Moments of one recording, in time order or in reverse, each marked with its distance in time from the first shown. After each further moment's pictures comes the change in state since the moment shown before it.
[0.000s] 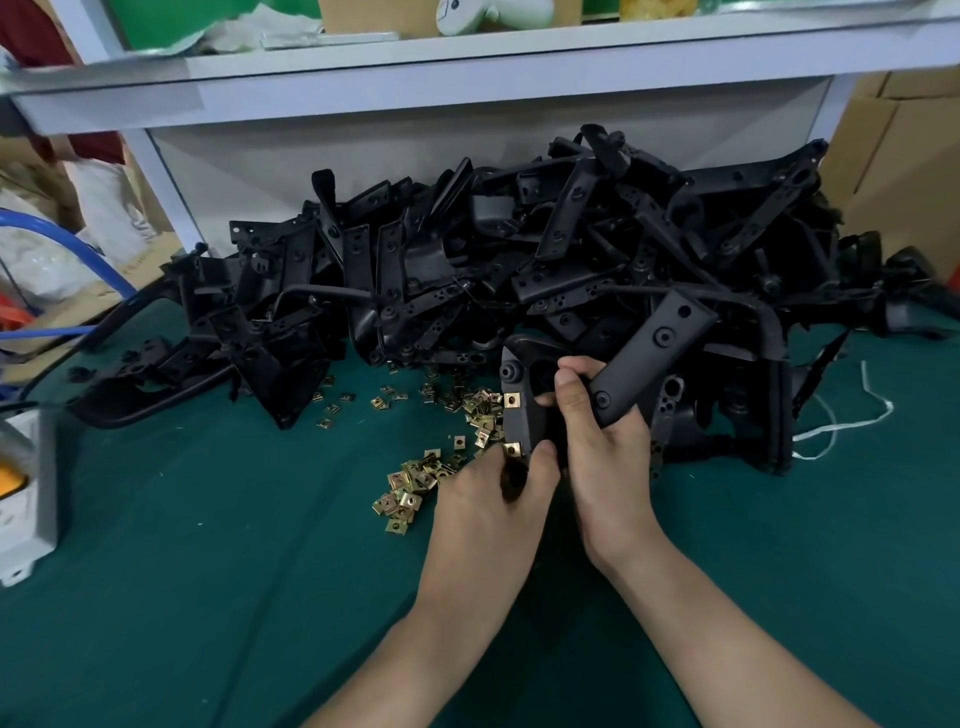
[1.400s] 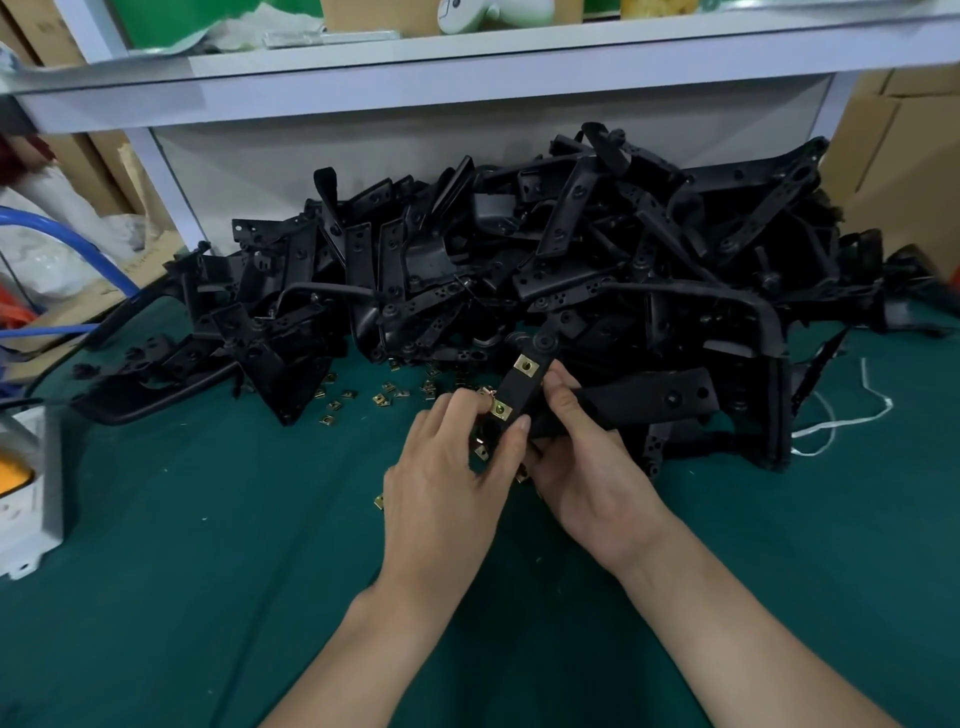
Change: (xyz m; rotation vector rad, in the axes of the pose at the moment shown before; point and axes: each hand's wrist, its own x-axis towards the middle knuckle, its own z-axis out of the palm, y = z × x) left_hand 0.009 0.000 -0.025 0.264 0.156 0.251; right_hand 0.001 -0.007 0.001 0.435 -0.189 0.520
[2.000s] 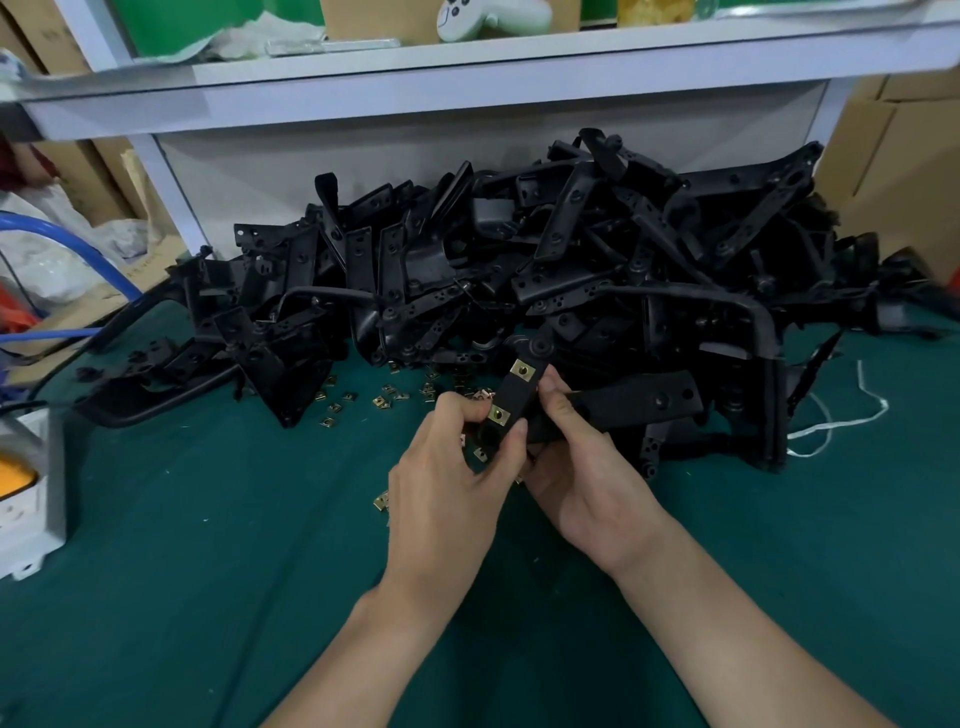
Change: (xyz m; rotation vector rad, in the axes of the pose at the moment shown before) left_hand -0.002 -0.001 0.004 -0.203 -0.002 -0.107; right_hand 0.001 0.001 -0.004 -0.010 -0.016 0.074
